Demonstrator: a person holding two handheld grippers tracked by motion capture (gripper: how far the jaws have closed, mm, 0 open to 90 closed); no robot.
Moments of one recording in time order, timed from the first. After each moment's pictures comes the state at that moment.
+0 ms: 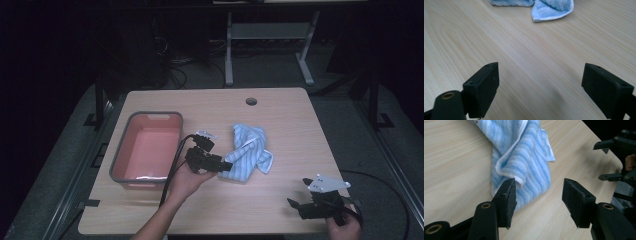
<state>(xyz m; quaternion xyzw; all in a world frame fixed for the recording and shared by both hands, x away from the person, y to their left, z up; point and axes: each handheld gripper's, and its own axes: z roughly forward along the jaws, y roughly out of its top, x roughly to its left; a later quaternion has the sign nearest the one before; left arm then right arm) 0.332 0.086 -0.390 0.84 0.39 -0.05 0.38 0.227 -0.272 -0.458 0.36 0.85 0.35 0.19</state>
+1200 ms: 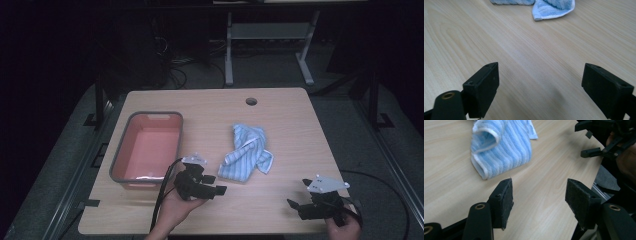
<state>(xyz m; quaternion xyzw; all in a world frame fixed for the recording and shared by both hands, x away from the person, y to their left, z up) 0.270 0.113 -0.406 0.83 0.37 -0.05 0.42 0.225 -0.271 -0.459 0.35 0.85 0.35 0.19</state>
